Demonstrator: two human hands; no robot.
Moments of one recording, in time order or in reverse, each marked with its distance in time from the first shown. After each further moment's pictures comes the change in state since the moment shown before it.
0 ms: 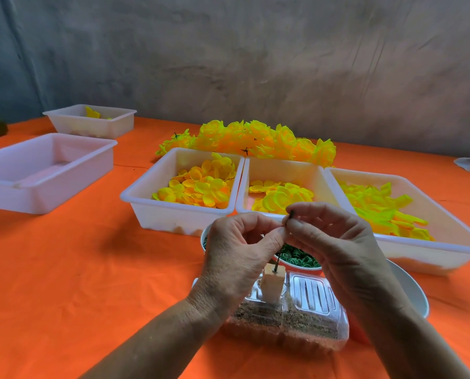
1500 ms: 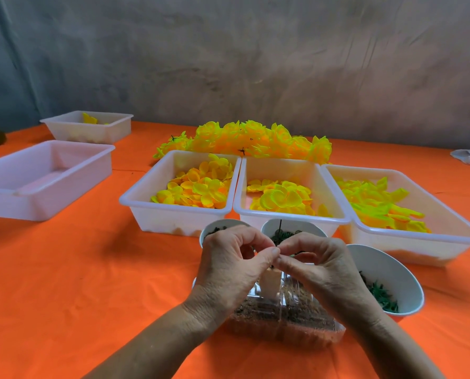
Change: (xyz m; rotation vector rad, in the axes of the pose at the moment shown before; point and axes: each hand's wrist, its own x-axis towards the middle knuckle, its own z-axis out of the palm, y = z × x) left_hand -0.008 -0.013 -0.009 0.407 -0.023 0.060; right_hand -0.019 0.021 -0.004 -0.423 0.023 0.027
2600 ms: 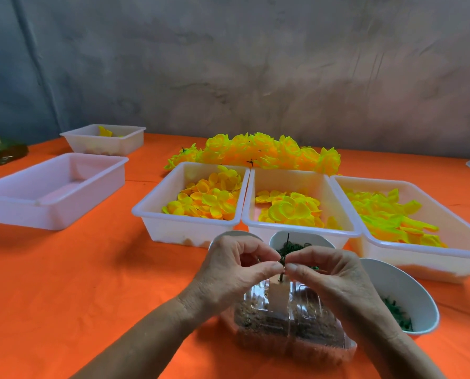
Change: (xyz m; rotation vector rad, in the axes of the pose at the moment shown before) left_hand 0.011 -0.016 -0.015 -0.116 -0.242 -0.050; right_hand -0.003 -0.005 -0.006 0.043 0.000 0.158
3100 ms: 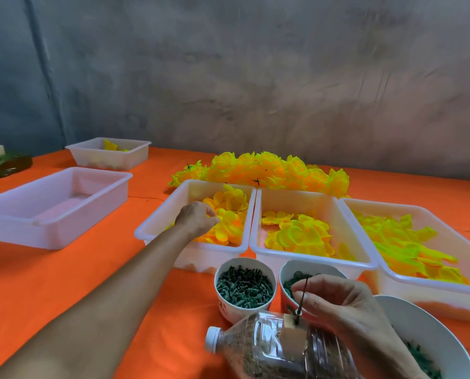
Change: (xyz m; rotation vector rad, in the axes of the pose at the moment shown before) left_hand 0.148 -0.077 -0.103 0.758 0.123 -0.393; right_hand 0.017 -0.006 0.008 0.162 -0.066 0.137
